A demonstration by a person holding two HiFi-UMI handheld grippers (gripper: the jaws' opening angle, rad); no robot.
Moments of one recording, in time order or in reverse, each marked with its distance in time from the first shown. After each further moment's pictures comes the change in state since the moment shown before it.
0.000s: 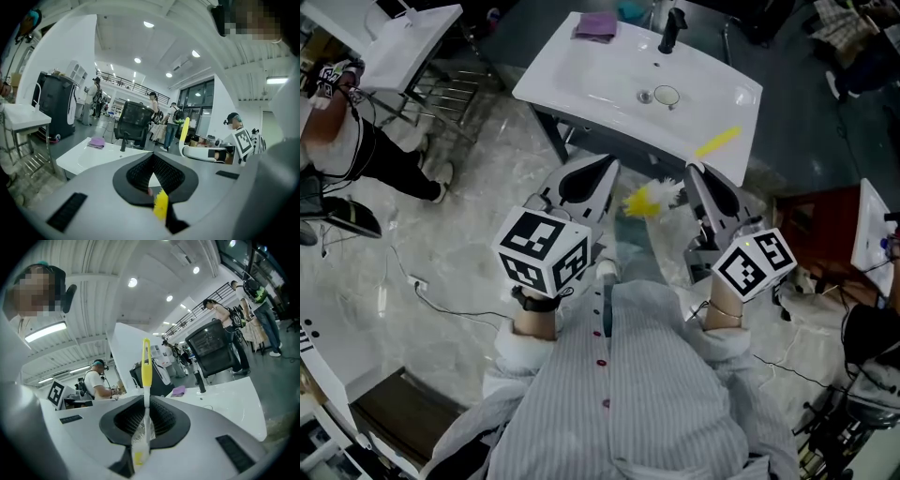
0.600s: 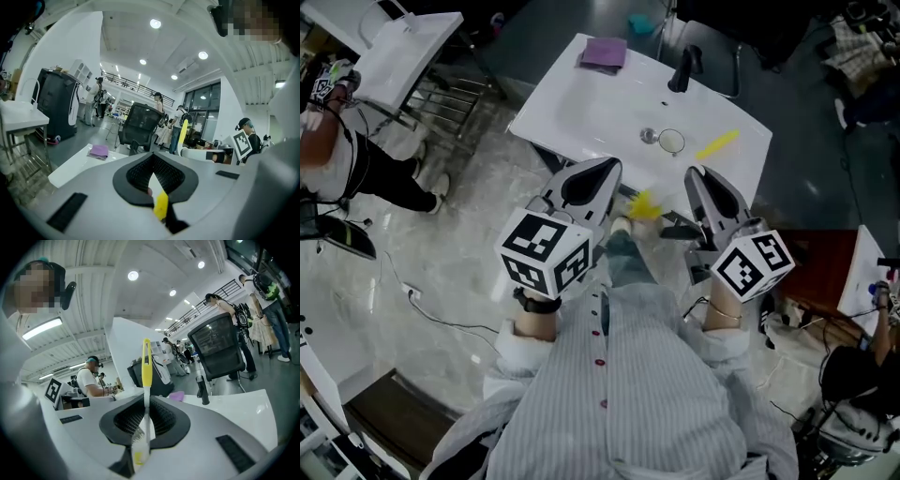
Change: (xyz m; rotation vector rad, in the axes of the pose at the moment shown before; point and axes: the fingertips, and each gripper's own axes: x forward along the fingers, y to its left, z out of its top) left arm 0.094 0.080 0.046 -0.033 -0.023 0.033; right arm 0.109 -0.076 0.045 -0.028 0.049 0.014
